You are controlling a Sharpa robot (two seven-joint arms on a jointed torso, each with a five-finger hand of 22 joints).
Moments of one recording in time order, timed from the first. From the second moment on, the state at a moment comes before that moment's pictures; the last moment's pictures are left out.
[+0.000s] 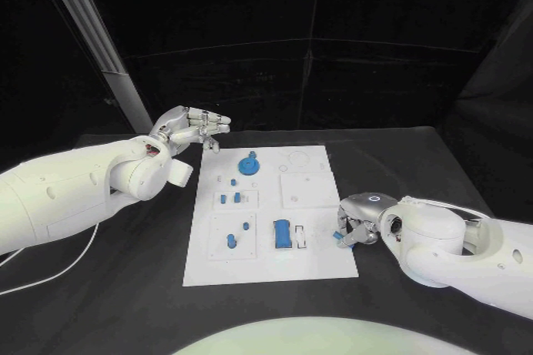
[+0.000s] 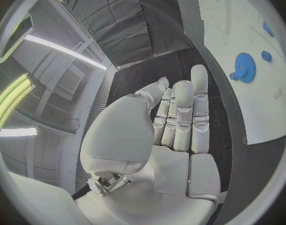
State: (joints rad) left arm 1.26 -0.78 -0.14 1.29 -0.16 -0.18 0.35; left_hand 1.37 -0.05 0.35 -0.03 0.08 1.01 0.18 0.13 0.07 1.03 0.10 0.38 0.07 1.24 0.01 1.07 0.50 0.18 1.21 0.11 0.59 0.69; right arm 0.98 -1.04 -0.02 1.89 -1.73 0.00 -0.60; right_hand 1.46 0.07 -0.21 0.16 0.22 1.00 0.07 0.37 0.35 1.32 0.00 1.04 1.08 1.46 -0.07 1.45 1.31 0.09 1.41 0.04 1.36 1.20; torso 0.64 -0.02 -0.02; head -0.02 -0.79
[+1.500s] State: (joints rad) left arm 1.26 -0.78 -0.14 1.29 -0.16 -0.18 0.35; left_hand 1.37 -0.05 0.36 -0.03 0.08 1.01 0.18 0.13 0.07 1.03 0.10 0.38 0.07 1.24 0.01 1.07 0.50 0.18 1.21 0.11 0.59 0.69; right arm 0.98 -0.97 -0.02 1.90 -1.32 -0.29 -0.55; right_hand 1.38 0.05 -0.11 0.27 0.46 1.07 0.06 0.27 0.33 1.35 -0.01 1.06 1.11 1.47 -0.07 1.46 1.31 0.08 1.42 0.03 1.38 1.24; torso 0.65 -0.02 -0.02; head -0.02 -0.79
